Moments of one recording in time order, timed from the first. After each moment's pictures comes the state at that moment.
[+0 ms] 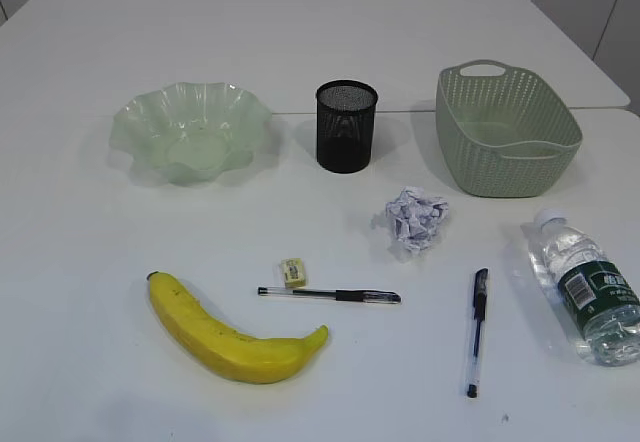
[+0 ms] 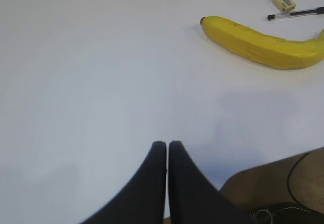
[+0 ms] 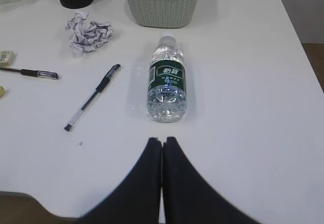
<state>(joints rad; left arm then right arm) 0.07 0.20 -0.51 -0.19 1.11 0.23 0.11 -0.02 -0.50 -0.08 1.14 0.03</state>
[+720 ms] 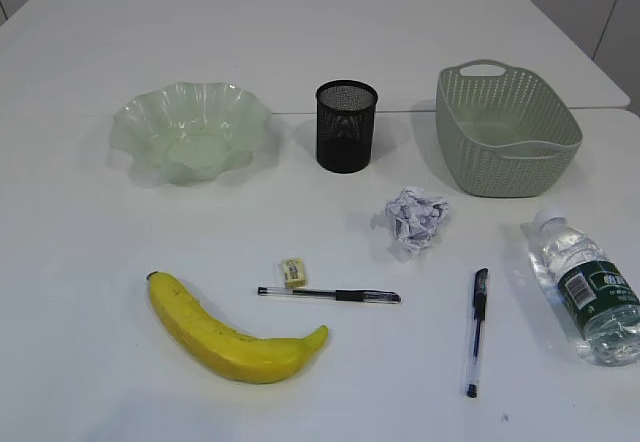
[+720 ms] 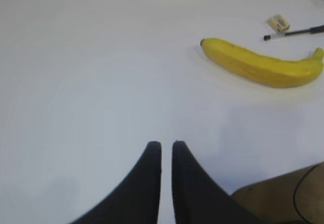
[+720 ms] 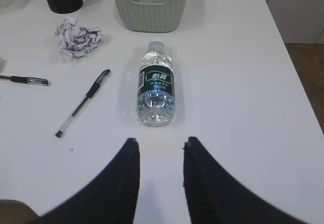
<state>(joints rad) 0.07 0.20 -0.55 -0.19 1.11 0.23 0.11 0.01 -0.54 -0.11 1.16 0.05</state>
